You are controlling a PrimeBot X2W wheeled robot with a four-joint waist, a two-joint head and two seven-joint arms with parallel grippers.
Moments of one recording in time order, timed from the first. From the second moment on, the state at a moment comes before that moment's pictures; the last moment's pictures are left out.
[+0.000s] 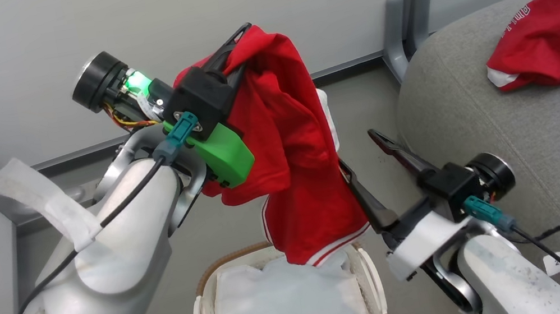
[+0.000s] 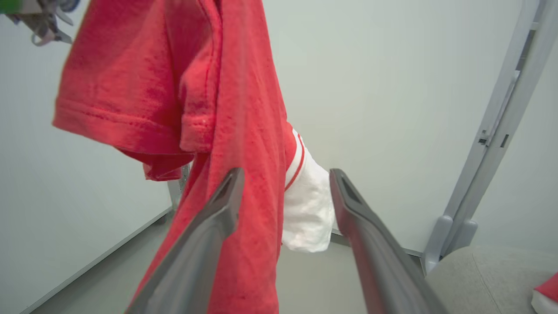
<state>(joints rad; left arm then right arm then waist) -0.87 0.26 -0.77 0.36 -0.26 -0.13 -0.12 -0.31 -0.05 0.37 0.25 0.13 0.13 -0.26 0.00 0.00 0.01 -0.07</state>
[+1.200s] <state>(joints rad) -0.81 0.27 -0.78 0.33 -0.35 -0.10 -0.14 -0.57 -0.05 0.55 0.53 0.19 0.13 -0.26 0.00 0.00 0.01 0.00</state>
